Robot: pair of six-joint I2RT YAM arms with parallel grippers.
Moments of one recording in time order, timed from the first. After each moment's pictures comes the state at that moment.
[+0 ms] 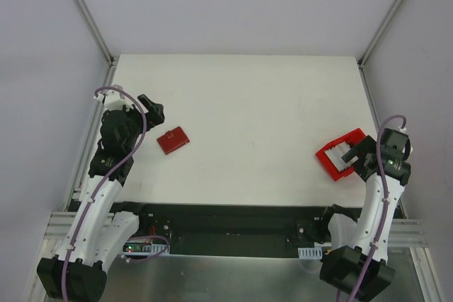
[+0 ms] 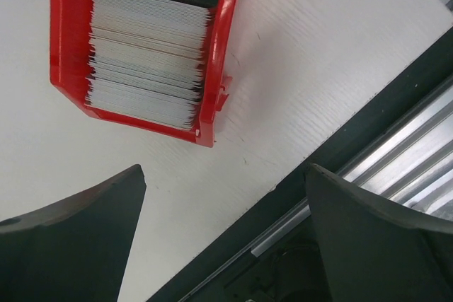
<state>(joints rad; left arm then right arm) -0.13 0.74 0.69 -0.20 -0.12 -0.47 -0.42 0.78 0.82 -1.04 0.12 0.40</state>
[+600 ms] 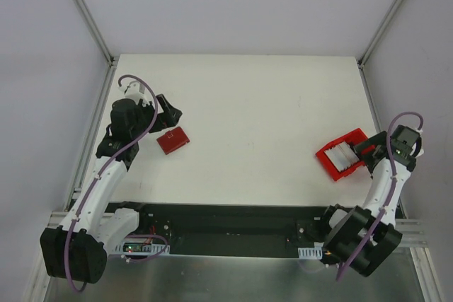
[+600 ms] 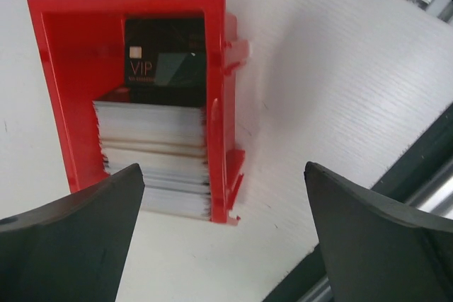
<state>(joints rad) -0.12 0.92 0.73 -0.22 0.21 -0.49 -0.60 0.96 0.76 -0.79 0.03 0.49</state>
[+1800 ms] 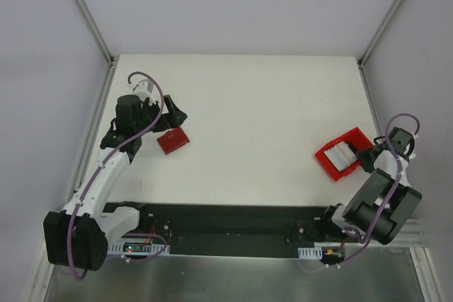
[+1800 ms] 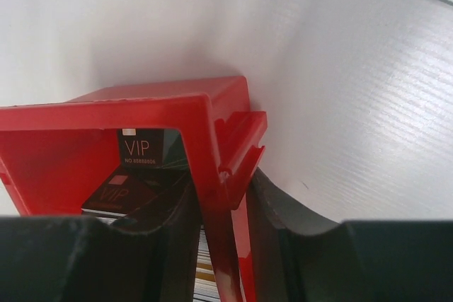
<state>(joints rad) -0.12 1.03 0.76 -0.22 0.31 -0.45 -0.63 1.29 0.67 -0.39 -0.04 0.62</state>
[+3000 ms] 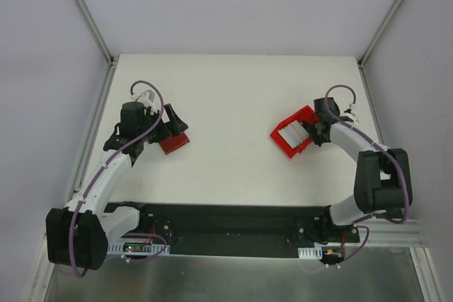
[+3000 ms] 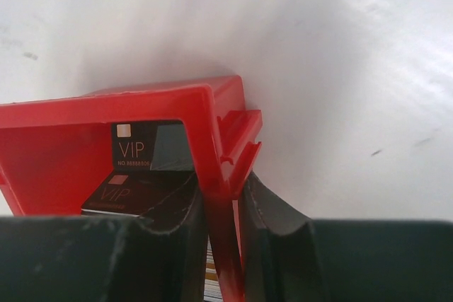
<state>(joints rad) -0.12 1.04 0.69 -0.27 0.31 -0.53 0.09 1.48 0.84 -0.46 0.33 1.15</state>
